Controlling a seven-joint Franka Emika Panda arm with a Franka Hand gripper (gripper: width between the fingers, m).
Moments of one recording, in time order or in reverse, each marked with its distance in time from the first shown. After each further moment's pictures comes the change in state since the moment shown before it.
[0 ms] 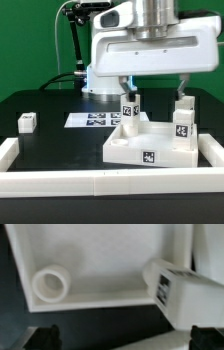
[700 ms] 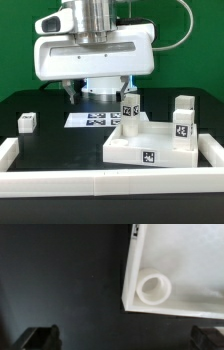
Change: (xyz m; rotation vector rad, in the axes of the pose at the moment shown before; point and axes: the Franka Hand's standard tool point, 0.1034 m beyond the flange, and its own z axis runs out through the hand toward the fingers) arm 0.006 0.075 0.005 -0.012 0.003 -0.099
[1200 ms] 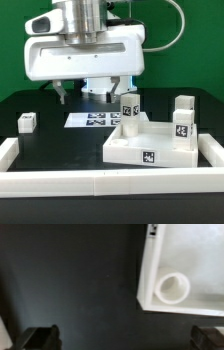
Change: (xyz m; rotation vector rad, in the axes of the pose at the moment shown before) arm -0.006 0.028 0.003 -0.014 -0.005 0.001
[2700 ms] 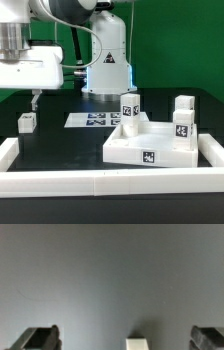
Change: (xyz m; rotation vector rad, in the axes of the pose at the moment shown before) arm -0.069 0.165 0.022 -0.084 -0.007 -0.077
